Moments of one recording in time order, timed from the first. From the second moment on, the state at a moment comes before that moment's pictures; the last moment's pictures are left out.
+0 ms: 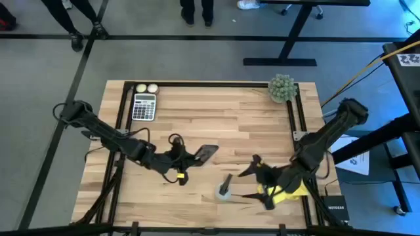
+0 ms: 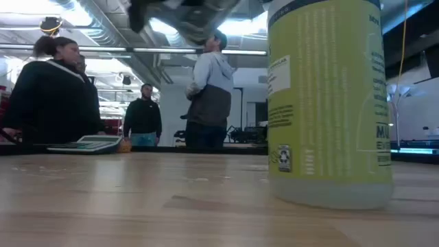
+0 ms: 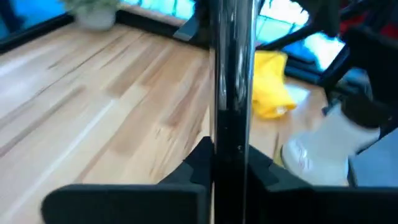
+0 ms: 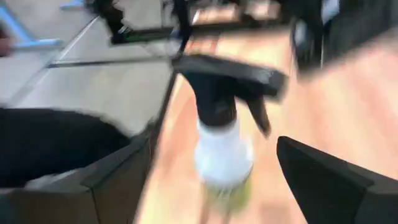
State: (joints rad) left arm -0.51 1.38 0.92 -0.09 -0.65 -0.59; right arm 0.75 1.25 0.98 -0.34 0.33 0.60
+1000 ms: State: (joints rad) left arm -0.77 1.49 0.92 -0.18 -0.88 -0.98; right arm 0.98 1.54 0.85 -0.76 0.03 1.30
